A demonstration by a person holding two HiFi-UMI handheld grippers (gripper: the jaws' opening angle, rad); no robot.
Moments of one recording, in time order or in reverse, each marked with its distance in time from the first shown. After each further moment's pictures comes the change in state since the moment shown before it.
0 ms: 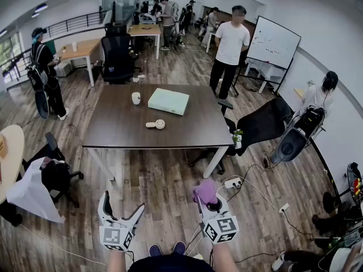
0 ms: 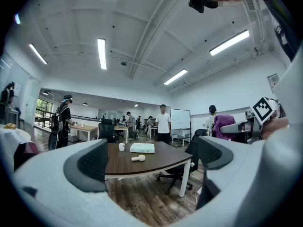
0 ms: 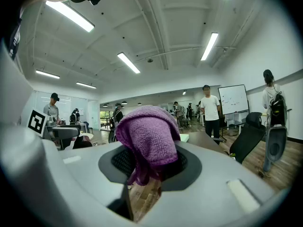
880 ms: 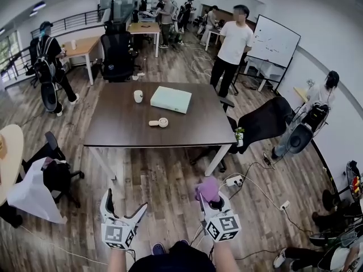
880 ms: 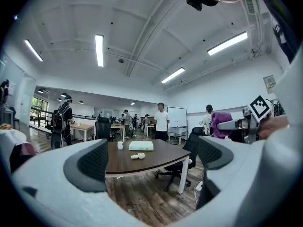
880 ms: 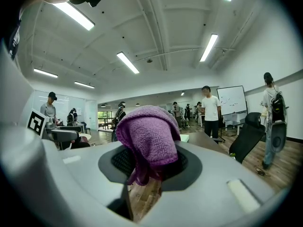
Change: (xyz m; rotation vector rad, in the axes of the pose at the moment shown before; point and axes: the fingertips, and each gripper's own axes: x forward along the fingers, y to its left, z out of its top) left arm 0.000 0.031 -0.013 0.006 0.023 -0.048; right arm 0.019 0.026 -0.004 -0.002 -0.012 -0.023
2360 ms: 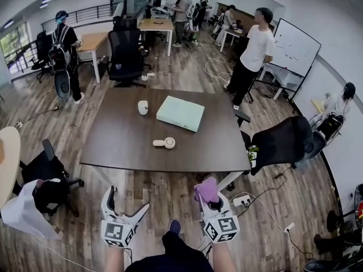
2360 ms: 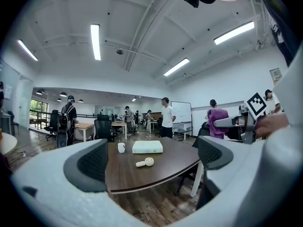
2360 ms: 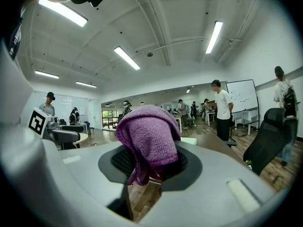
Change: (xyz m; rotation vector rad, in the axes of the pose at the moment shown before) left arm 0.217 0.086 -0.013 0.029 0.053 0.022; right arm 0.233 -0.089 0.010 -0.001 0.019 0.075
